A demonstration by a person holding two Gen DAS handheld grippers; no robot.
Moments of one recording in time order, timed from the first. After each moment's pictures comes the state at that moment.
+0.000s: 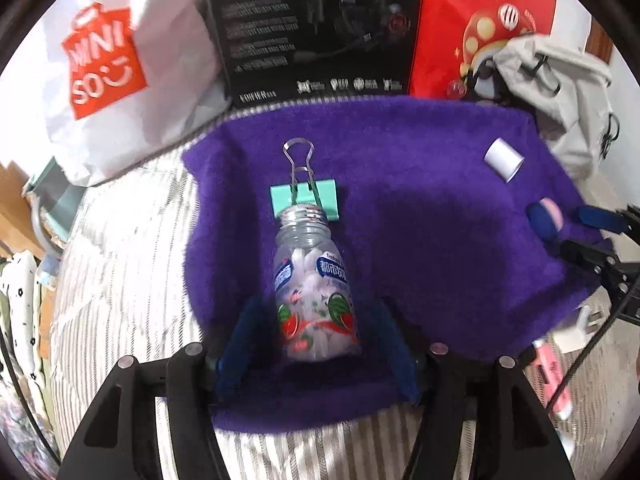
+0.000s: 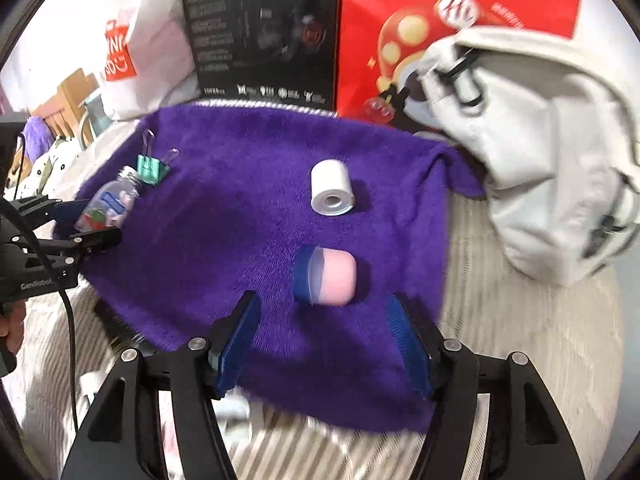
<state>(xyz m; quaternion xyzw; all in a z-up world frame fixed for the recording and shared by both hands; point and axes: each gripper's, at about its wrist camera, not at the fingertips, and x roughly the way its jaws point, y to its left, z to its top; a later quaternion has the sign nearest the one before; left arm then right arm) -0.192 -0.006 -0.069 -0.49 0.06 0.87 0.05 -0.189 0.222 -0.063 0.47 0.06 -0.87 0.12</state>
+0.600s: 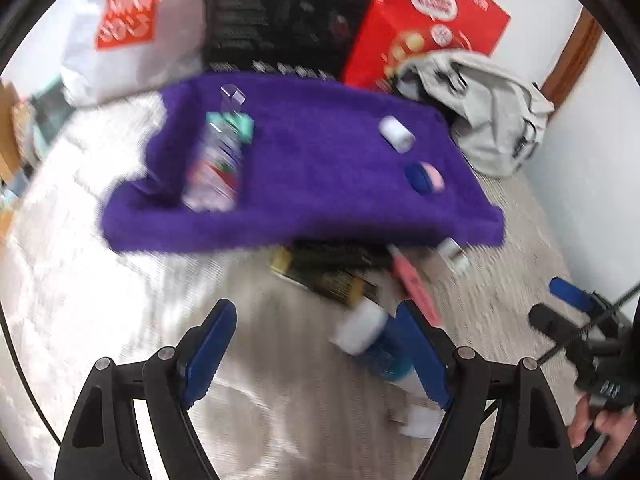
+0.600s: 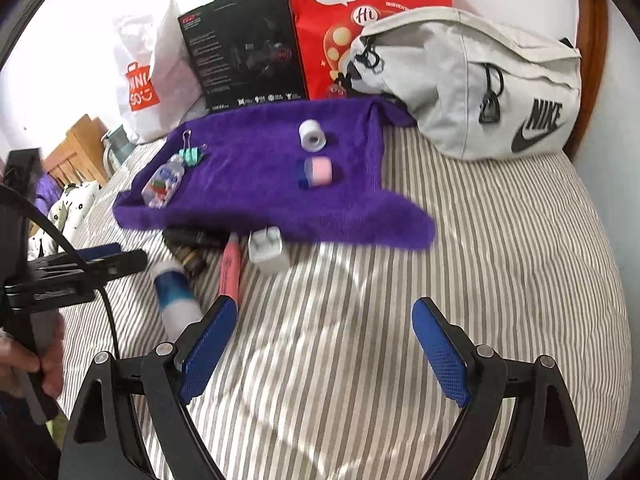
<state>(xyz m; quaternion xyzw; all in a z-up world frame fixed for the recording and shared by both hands) -0.096 0.033 -0.062 -0.51 -0.07 0.85 0.12 -0.054 0.264 -0.046 0.46 -0.04 -0.88 0.09</state>
